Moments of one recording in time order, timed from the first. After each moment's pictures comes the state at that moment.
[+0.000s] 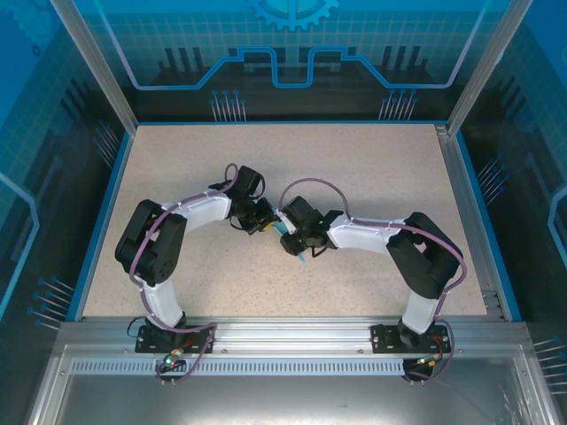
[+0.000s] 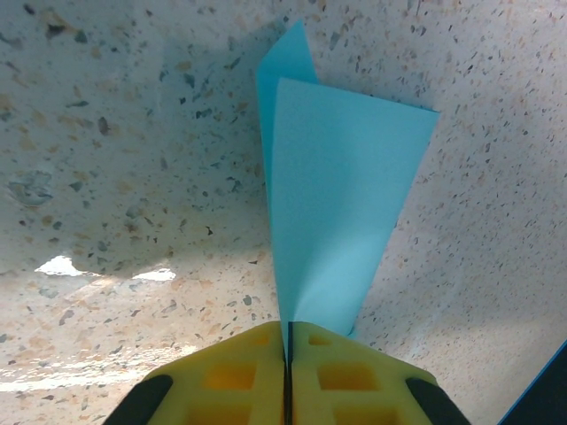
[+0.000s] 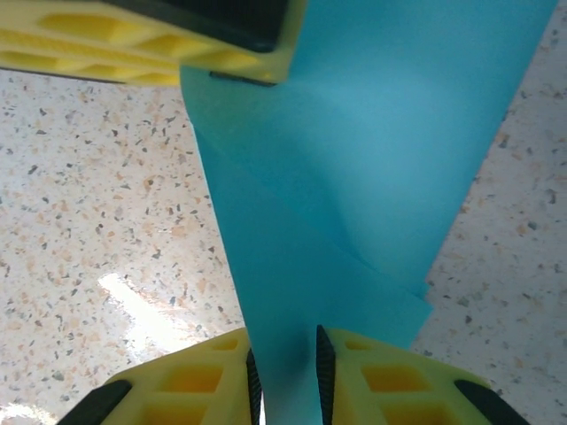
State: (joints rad) left arm -0.42 1.82 1.11 -0.43 0.37 -1.05; right arm 0.81 1.78 1.04 -0.33 -0.01 0.19
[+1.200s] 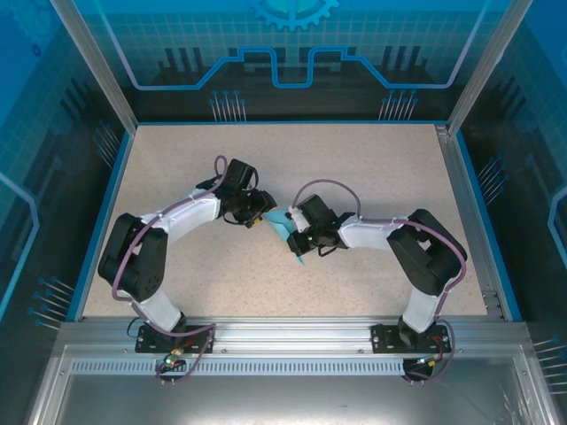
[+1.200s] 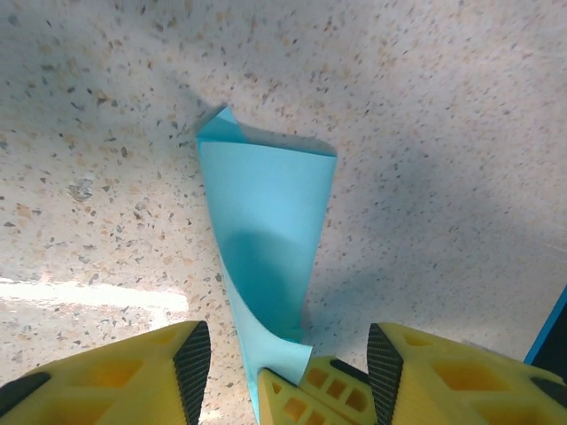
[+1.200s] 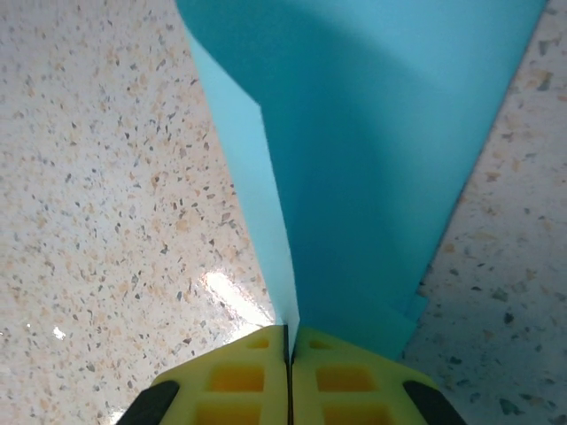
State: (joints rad) left arm -0.40 1.66 1.10 -0.47 0.28 -1.05; right arm 0.69 1.78 0.91 -0.13 -0.29 0.28
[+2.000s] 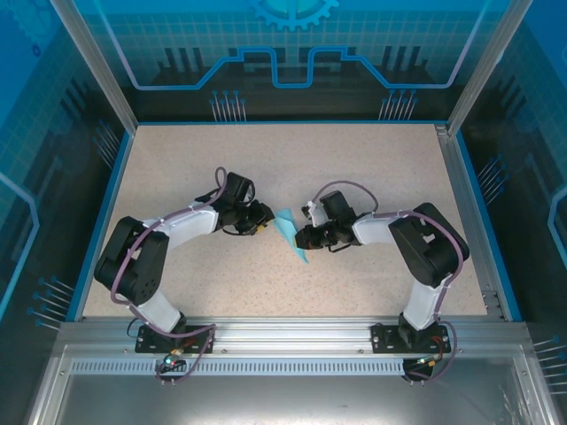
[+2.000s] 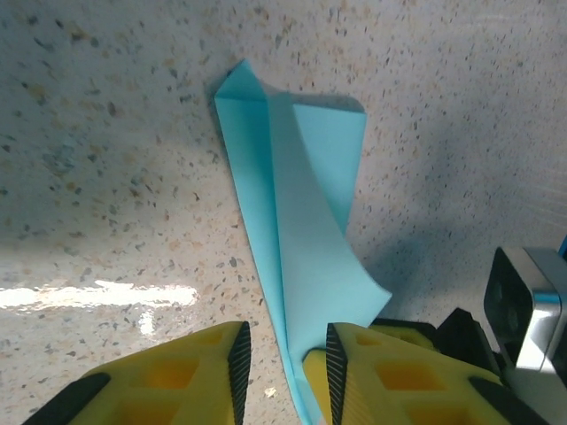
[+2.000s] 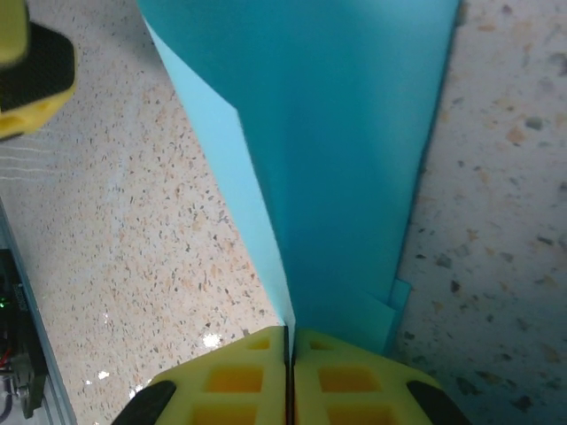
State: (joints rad) left arm -0.41 1.64 0.93 -0.26 0.37 -1.03; right arm 0.53 1.82 0.82 0.04 -0.62 0.43
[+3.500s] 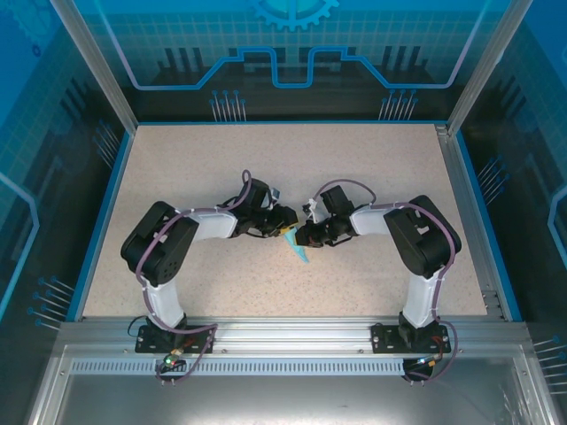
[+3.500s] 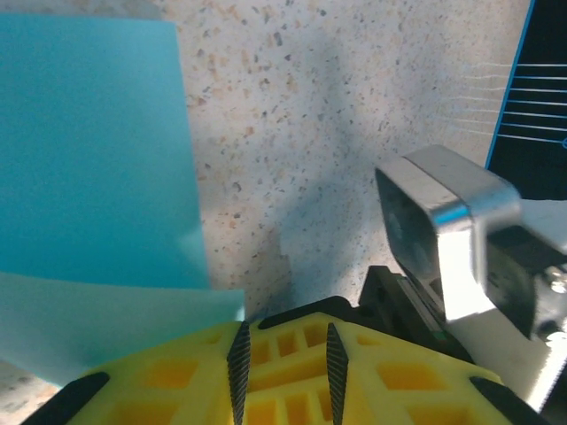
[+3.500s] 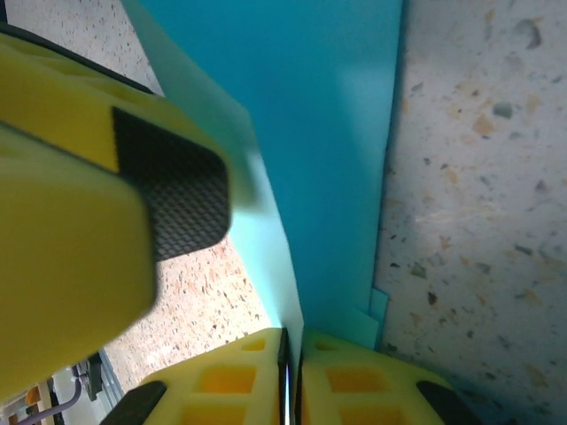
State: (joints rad) left arm -0.49 1.84 0.92 0.13 0.55 -1.03; right arm 0.50 1.90 0.92 -0.10 -0.71 0.48
